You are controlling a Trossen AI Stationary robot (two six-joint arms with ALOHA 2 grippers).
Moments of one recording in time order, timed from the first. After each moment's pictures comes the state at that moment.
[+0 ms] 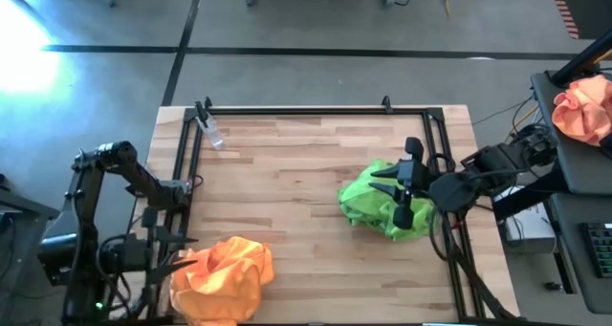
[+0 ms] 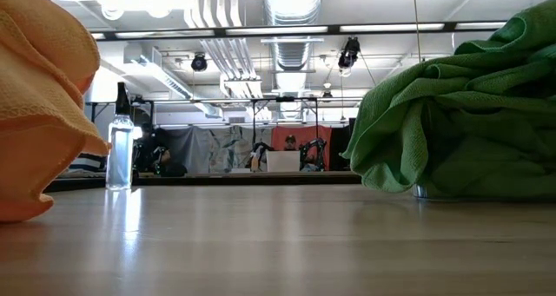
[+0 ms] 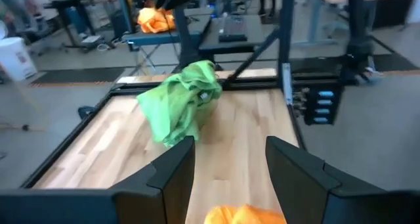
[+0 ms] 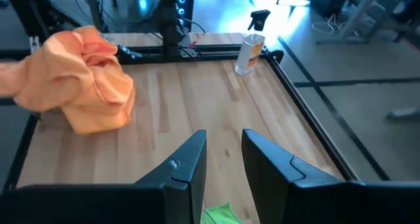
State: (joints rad) left arm -1.40 1.43 1.66 -1.57 -1.29 -1.29; right arm 0.50 1.27 1.60 -0.95 0.66 0.31
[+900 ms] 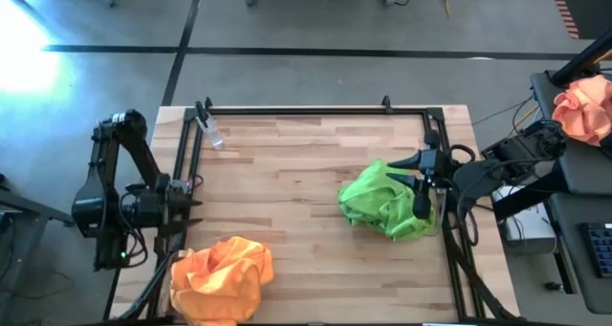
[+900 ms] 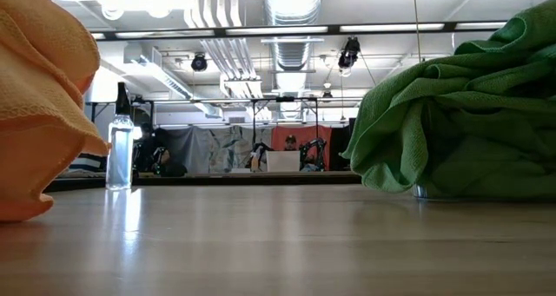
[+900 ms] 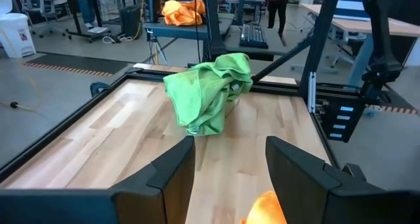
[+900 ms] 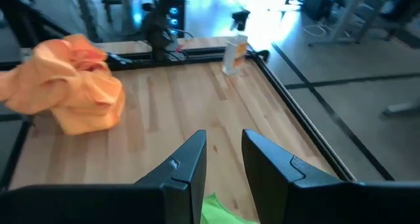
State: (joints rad) left arm -1.43 1.01 1.09 -1.57 -1.35 -1.61; right arm 0.50 1.09 1.47 -0.95 0.69 0.33
